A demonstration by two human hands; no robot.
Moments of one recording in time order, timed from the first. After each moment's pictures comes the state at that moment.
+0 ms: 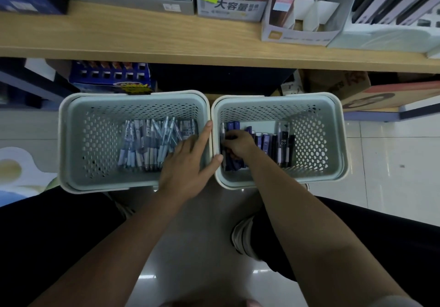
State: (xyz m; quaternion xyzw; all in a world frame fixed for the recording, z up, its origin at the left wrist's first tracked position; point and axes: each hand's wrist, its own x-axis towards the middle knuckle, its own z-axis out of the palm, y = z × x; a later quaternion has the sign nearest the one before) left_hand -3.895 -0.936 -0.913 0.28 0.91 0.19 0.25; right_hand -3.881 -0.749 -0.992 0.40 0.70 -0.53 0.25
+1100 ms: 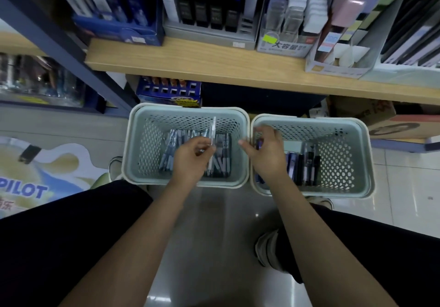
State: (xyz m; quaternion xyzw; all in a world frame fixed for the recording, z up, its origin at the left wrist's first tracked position) left_hand -3.933 -0.989 -0.896 -0.03 0.83 0.52 0.22; right_hand -3.877 -0.809 -0.892 0.32 0.83 -0.45 0.02
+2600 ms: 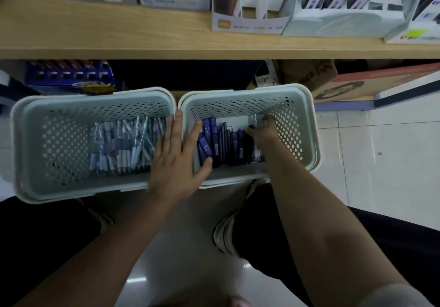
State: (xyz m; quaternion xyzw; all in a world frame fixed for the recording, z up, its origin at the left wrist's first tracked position) left_hand -3.873 -0.902 -0.926 0.32 0.93 0.14 0.15; right_hand -3.841 -0.649 -0.994 0.55 0.68 -0.47 0.12
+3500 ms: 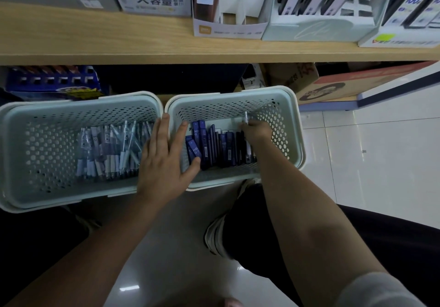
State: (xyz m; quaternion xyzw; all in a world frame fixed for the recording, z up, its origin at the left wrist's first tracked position) left_hand -3.875 -0.897 -0.922 0.31 0.93 0.16 0.13; right_hand -3.836 -0.640 -0.989 0.55 0.67 -0.48 0.10
